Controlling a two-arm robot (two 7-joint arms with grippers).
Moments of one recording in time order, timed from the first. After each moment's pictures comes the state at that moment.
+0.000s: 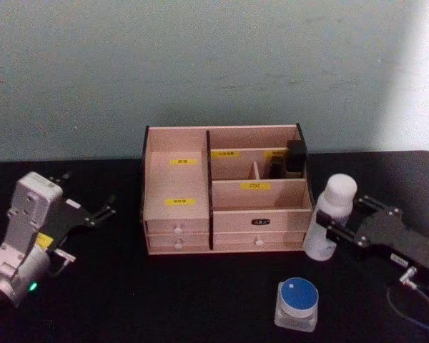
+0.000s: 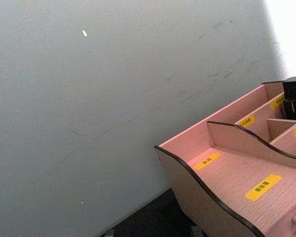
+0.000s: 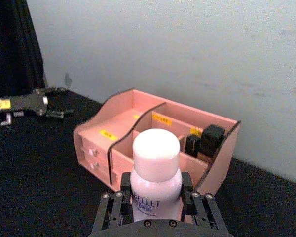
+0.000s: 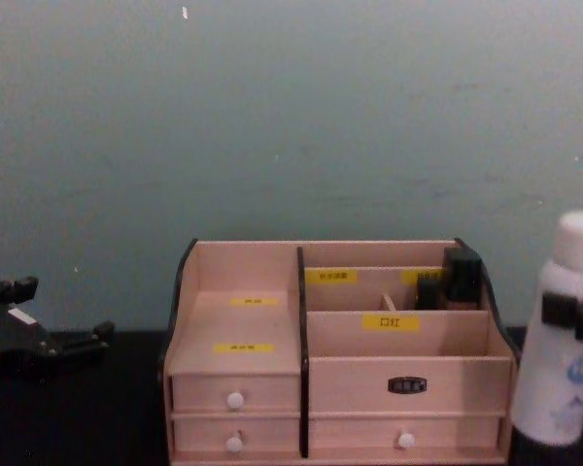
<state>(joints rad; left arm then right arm) -0.20 0.60 0.45 -1.41 -0.25 -0.12 0.03 -0.02 0.61 -0.21 -1.75 0.51 0.07 0.45</state>
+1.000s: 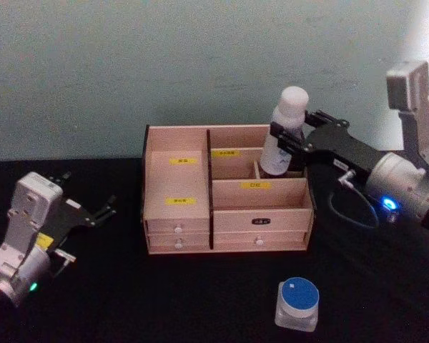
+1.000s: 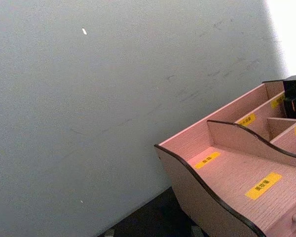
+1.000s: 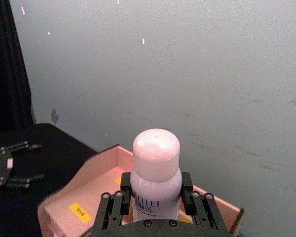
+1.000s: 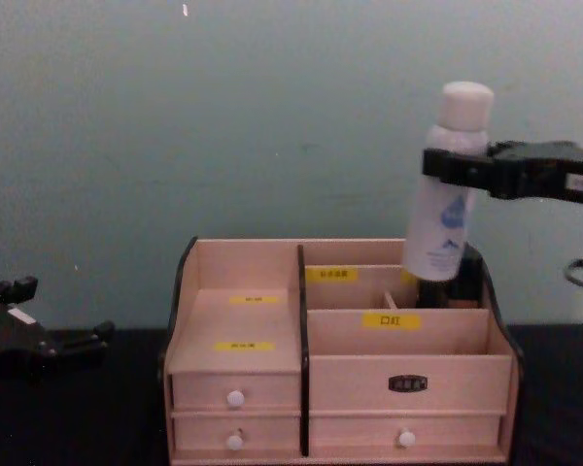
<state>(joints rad) -0.20 0.60 0.45 -1.41 -0.25 -0.12 0.03 0.40 0.44 -0.36 -1.49 0.47 0.12 0.43</state>
